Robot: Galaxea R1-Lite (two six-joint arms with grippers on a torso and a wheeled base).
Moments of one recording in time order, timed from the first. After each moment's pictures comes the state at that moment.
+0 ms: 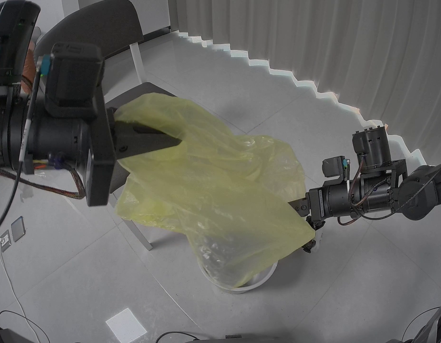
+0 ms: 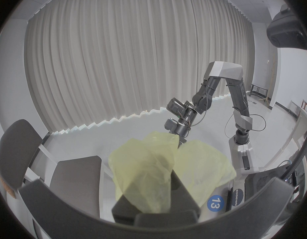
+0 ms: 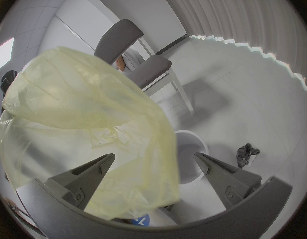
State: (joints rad) left arm -0.69 1.37 -1.35 0.33 -0.26 0.49; right arm 0.42 1.81 -0.98 -0.23 0.45 0.20
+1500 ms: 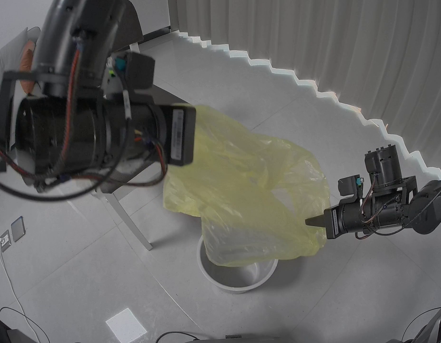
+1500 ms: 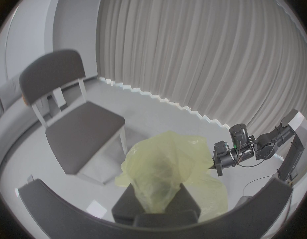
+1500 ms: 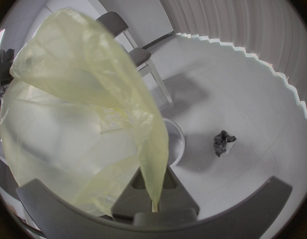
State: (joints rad) left arm -0.81 1.55 -1.40 0.25 0.30 -0.18; right arm 0.38 1.75 -0.82 -0.24 0.30 0.14
